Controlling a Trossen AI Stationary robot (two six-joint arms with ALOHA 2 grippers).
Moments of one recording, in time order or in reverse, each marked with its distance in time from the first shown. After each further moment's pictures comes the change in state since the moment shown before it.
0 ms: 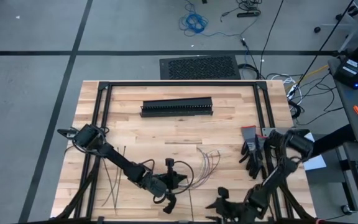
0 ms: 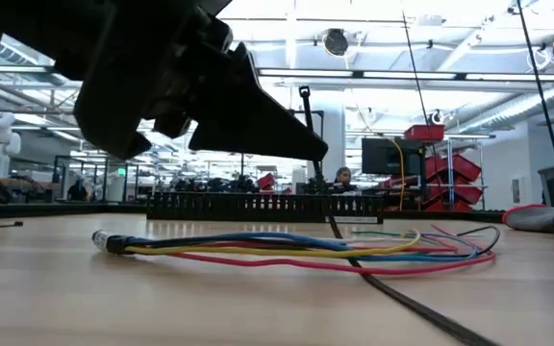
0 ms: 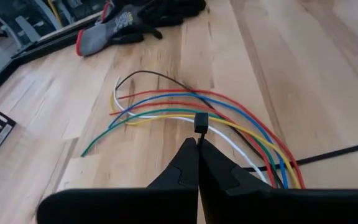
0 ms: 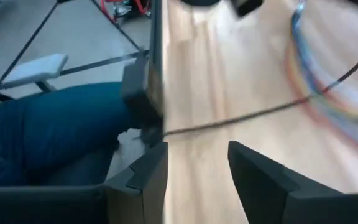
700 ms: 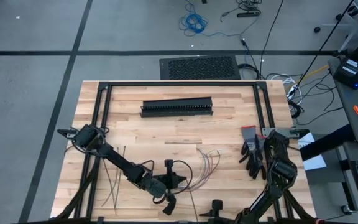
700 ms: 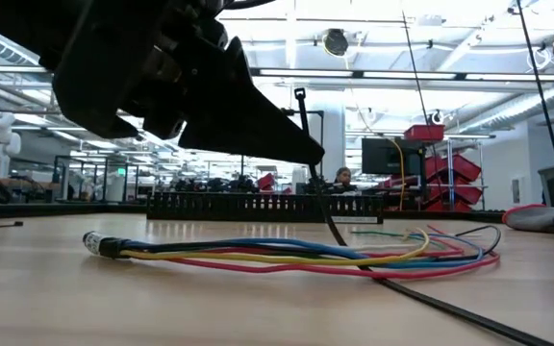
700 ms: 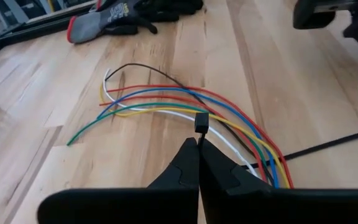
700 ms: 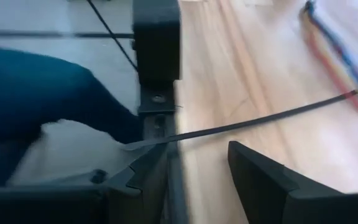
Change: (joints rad) left arm -0.006 0.000 0.000 -0.018 0.022 -0.115; right arm 0.029 0.386 0.423 -0.319 0.184 -0.031
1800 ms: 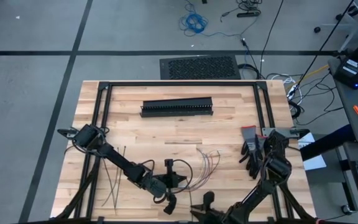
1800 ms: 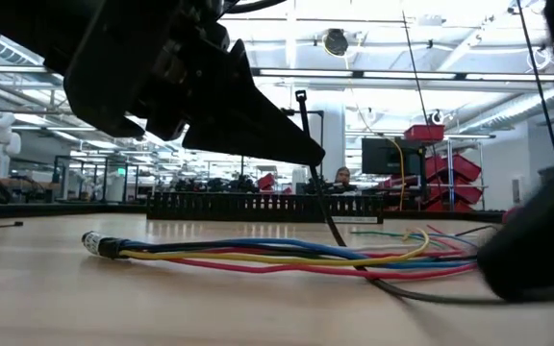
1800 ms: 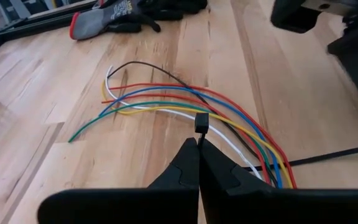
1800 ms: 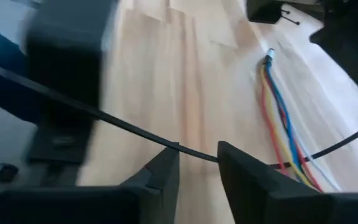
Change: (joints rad) left arm 0.001 0.000 0.000 0.000 -0.002 -0.015; right arm -0.085 0.002 -0.004 0.049 0.075 -0.351
